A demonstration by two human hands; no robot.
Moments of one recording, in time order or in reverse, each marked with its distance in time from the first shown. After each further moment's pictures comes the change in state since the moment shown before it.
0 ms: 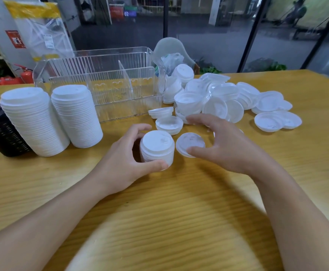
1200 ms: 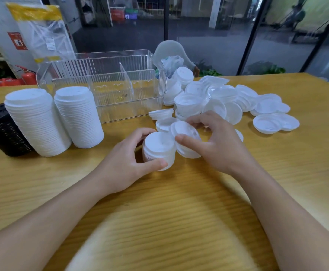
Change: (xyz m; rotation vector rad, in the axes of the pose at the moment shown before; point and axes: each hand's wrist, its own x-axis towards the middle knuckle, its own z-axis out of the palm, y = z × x) left_hand 0.001 0.001 0.000 -0.046 -0.064 0.071; right_hand 0.007 -0.004 0.021 0.084 0.214 -0.015
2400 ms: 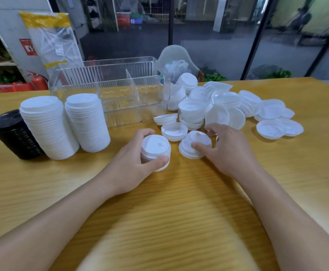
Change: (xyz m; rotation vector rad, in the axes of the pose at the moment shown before) left_hand 0.002 0.000 -0.005 0.091 0.025 -0.111; right_hand 0.008 0.024 -0.001 -0.345 0.028 0.190
